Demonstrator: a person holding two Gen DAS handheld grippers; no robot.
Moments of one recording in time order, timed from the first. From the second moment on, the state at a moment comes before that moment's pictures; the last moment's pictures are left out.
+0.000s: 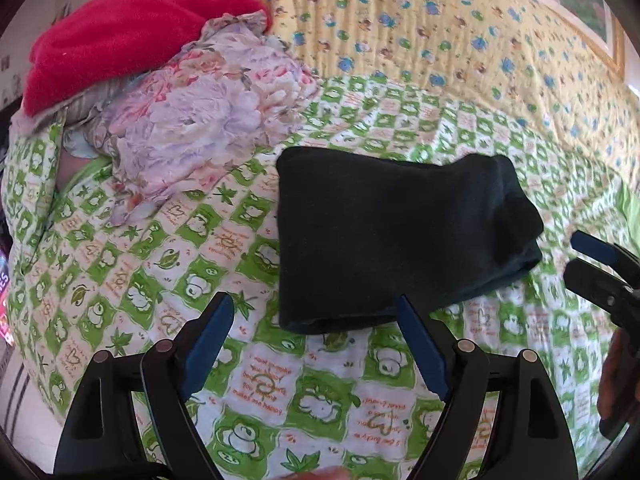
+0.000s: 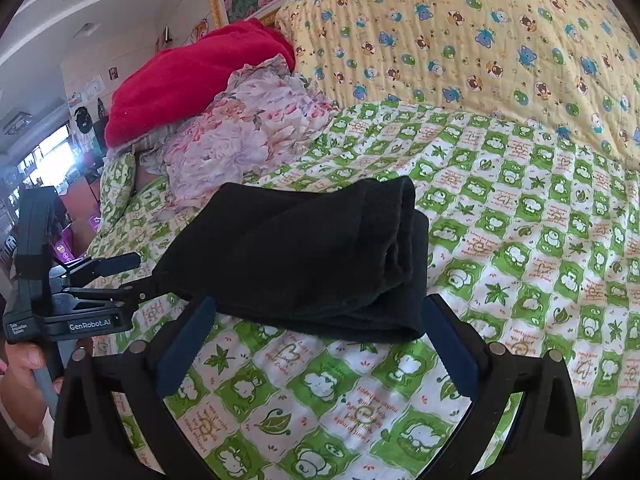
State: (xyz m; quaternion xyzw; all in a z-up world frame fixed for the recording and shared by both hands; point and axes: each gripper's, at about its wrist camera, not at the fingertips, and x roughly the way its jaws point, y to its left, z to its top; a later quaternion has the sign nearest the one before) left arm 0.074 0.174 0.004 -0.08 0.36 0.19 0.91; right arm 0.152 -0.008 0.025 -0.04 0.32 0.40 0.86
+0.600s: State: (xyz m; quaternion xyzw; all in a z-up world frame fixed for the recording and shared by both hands) left arm 0.070 0.173 -0.009 -0.08 0.37 0.20 0.90; right arm 0.148 0.004 0.007 -0.07 0.35 0.41 0.84
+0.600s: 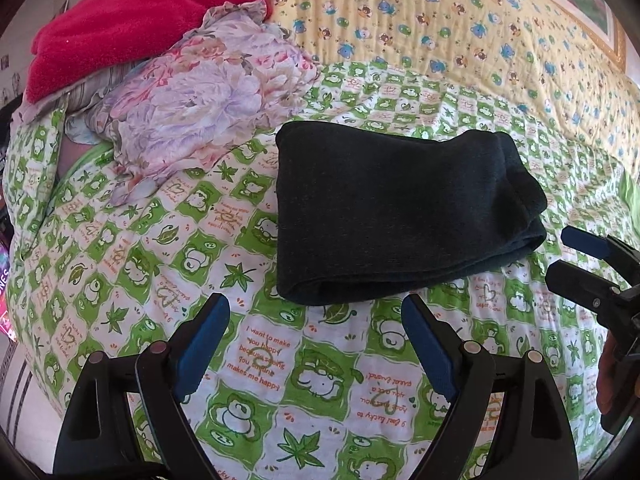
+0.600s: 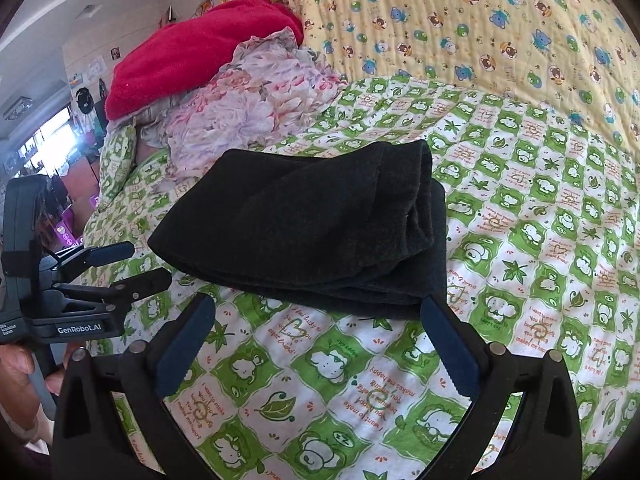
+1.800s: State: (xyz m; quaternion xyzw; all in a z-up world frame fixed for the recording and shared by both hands) left arm 0.083 0.178 -0.019 -0.09 0.39 0.19 0.90; right arm 0.158 0.013 -0.001 -0.06 0.36 0.41 0.83
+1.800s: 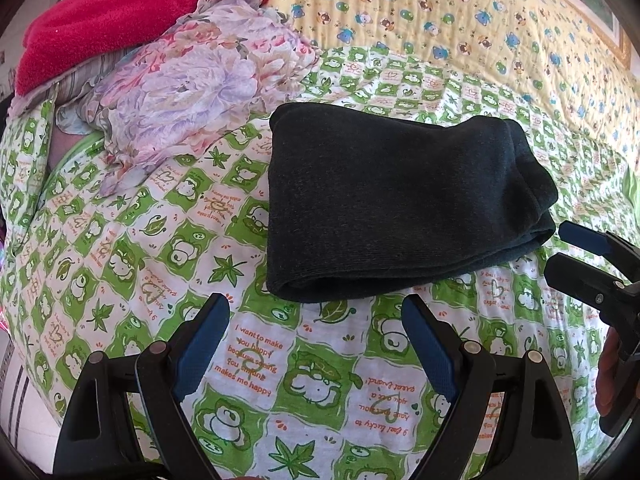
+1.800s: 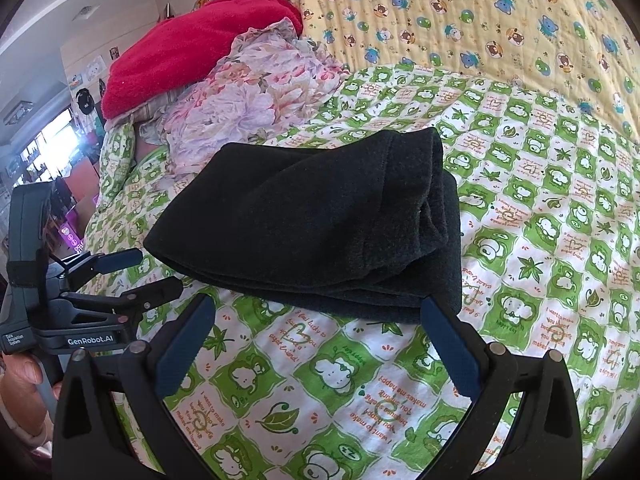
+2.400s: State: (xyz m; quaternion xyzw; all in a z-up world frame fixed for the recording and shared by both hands) left arm 0.079 0.176 -0.017 -0.09 0.38 0.19 0.90; right arm 0.156 0.017 0.004 -0.06 0.36 0.42 0.83
